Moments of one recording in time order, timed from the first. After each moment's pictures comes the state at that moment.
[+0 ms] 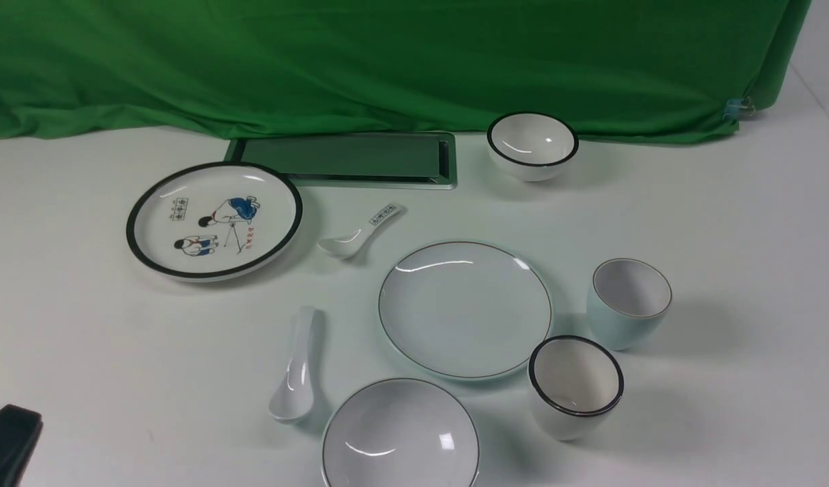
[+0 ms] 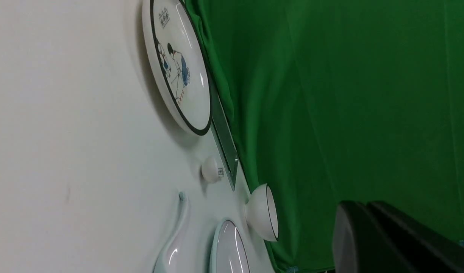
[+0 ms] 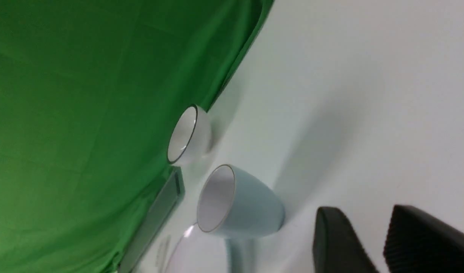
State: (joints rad) right arm -0.01 0.00 0.01 0.17 0.22 0.90; left arm 0.10 0.00 0.01 -0.86 0.19 -0.40
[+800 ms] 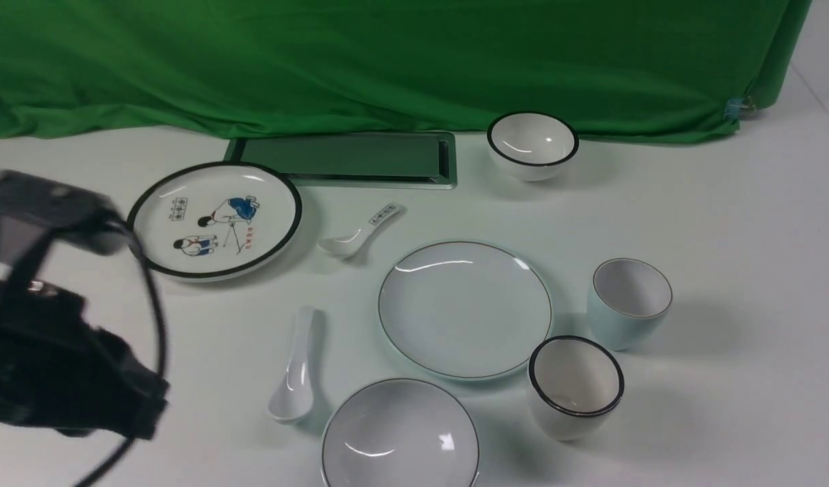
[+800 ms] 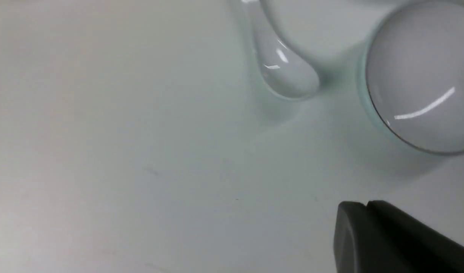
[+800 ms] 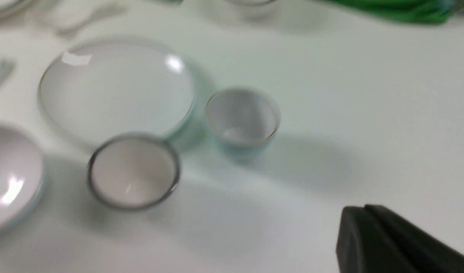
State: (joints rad) right arm 0.20 0.79 -0.81 0.20 0.74 -0.30; left arm -0.24 1.06 -0.85 -0.27 0.98 0.35
